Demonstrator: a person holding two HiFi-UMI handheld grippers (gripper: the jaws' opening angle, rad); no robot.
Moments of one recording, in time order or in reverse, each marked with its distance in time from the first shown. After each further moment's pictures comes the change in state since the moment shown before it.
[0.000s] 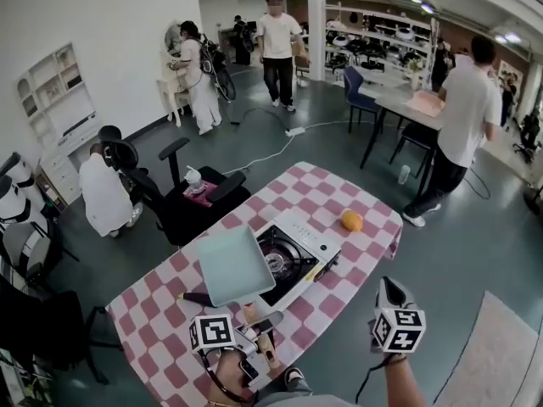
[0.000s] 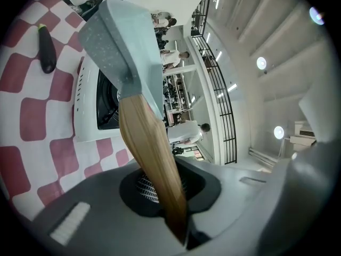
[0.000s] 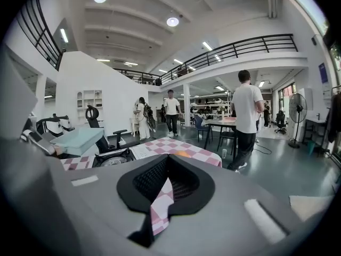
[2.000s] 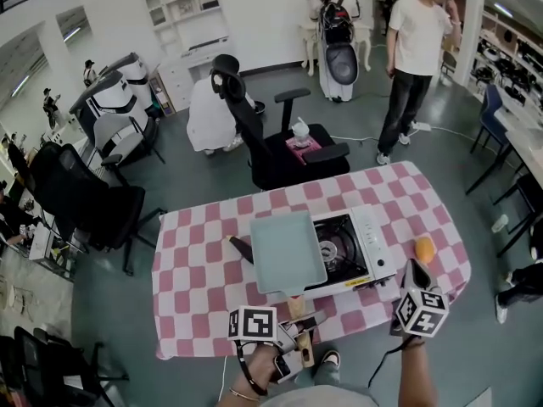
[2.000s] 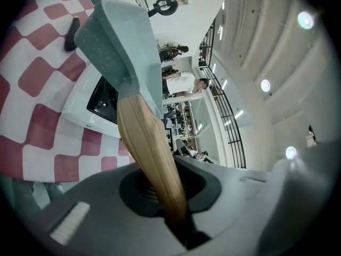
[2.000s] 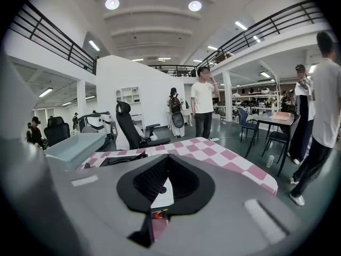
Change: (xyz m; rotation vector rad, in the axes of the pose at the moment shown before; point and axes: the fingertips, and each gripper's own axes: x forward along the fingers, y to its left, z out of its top) left arm 0.078 -0.002 -0.009 -0.115 -0.337 0.056; right arm 0.187 0.043 0.034 -0.130 0.086 0.465
